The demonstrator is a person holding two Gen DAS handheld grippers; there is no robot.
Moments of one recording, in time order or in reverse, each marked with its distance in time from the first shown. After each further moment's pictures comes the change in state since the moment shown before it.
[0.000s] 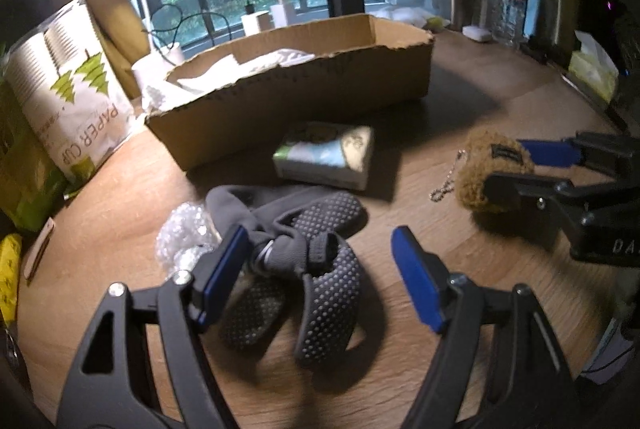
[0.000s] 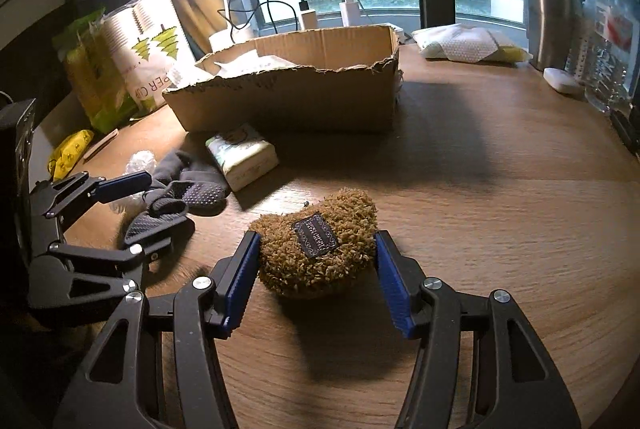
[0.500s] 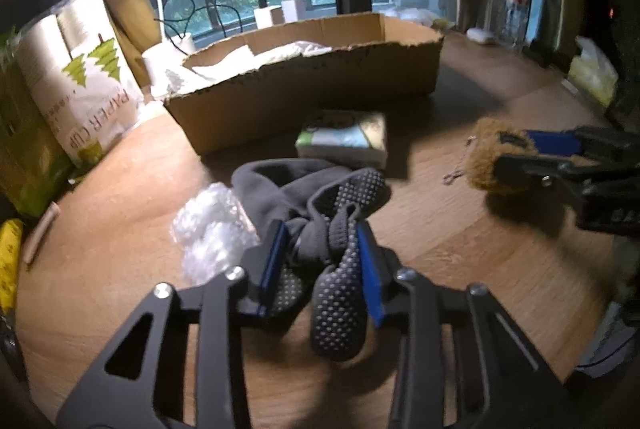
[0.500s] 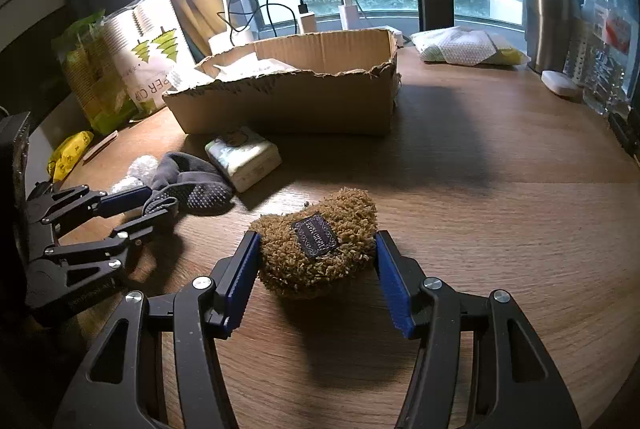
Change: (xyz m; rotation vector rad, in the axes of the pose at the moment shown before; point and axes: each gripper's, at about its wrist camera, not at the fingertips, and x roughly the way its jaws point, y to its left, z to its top) left arm -0.011 0.016 -0.011 -0.055 -0.001 -0.037; right arm -0.003 0.001 0.001 -0.001 -0.009 -0.006
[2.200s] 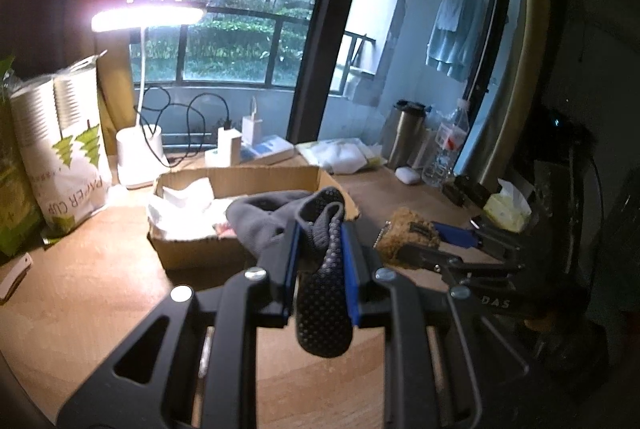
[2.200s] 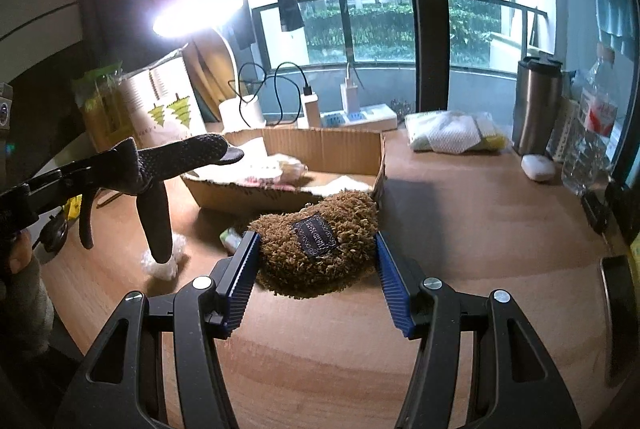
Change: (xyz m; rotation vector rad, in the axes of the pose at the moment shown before) left arm -0.094 0.019 0.086 -0.162 -0.289 -0.270; right arm -0.056 -0.002 0.061 -0.053 -0.160 -0.007
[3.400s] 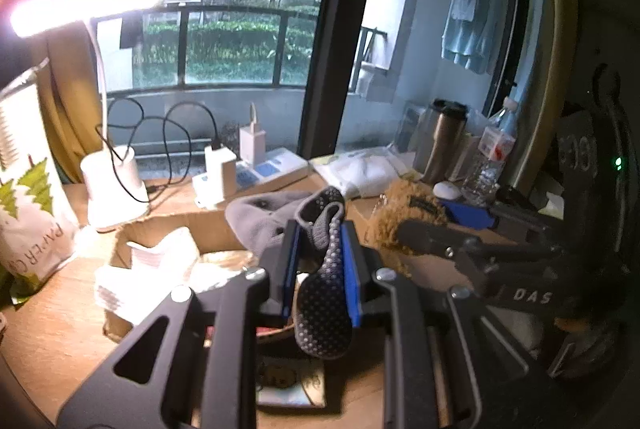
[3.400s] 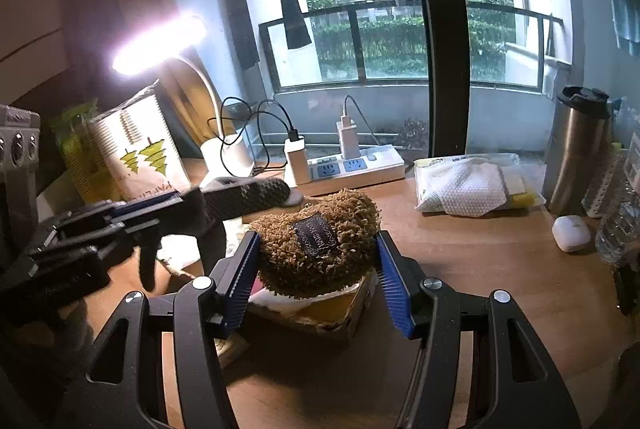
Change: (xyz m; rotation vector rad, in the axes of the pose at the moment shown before) left arm 0.126 0.013 0.038 0.026 0.024 0.056; right arm 0.076 -0.045 0.068 0.004 -0.047 0.067
